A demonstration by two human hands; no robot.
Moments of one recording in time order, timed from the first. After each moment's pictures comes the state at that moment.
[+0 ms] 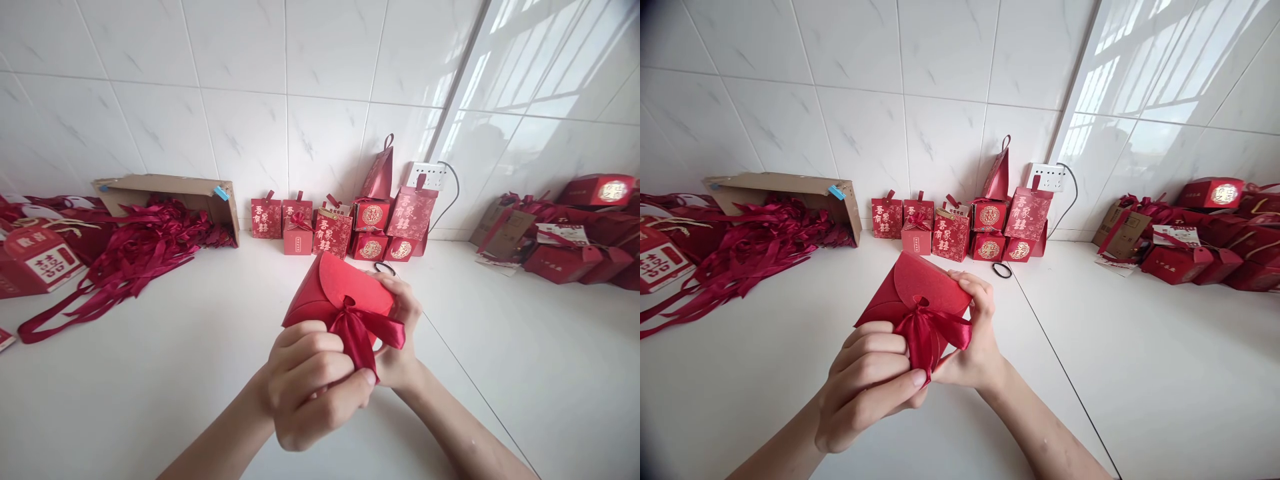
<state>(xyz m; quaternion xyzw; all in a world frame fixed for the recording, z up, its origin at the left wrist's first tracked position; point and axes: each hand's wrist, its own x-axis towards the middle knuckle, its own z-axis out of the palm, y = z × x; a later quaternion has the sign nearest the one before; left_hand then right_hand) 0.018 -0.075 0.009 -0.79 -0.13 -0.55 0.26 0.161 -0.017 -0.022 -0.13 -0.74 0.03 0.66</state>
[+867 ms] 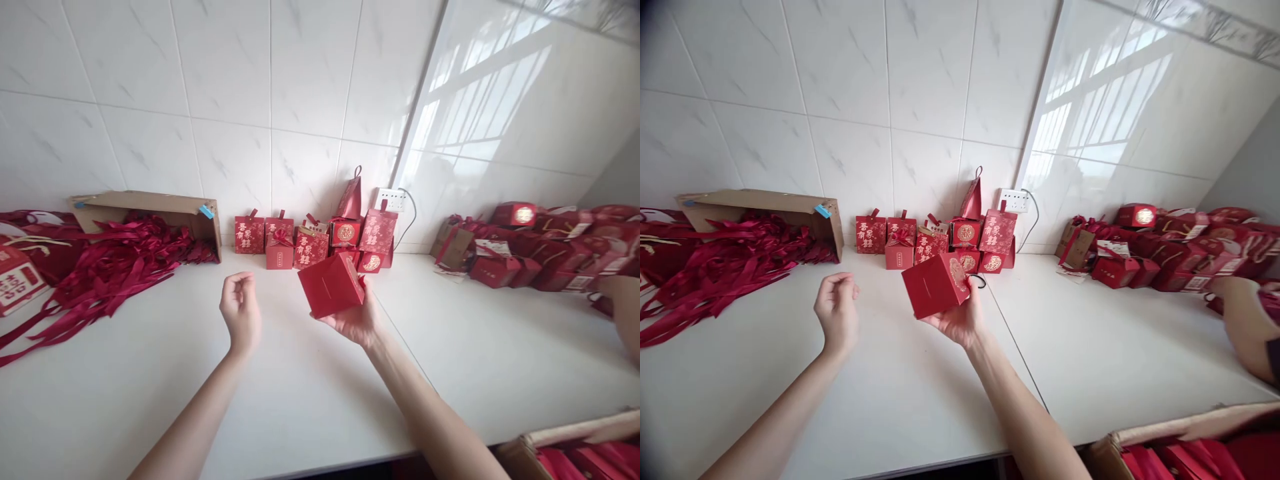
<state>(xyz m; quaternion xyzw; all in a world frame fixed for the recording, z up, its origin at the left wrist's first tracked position) -0.014 -0.005 -0.015 -0.39 -0.47 -0.79 -0.10 0.176 0.011 -0.009 -0.21 -0.27 0.81 0.47</state>
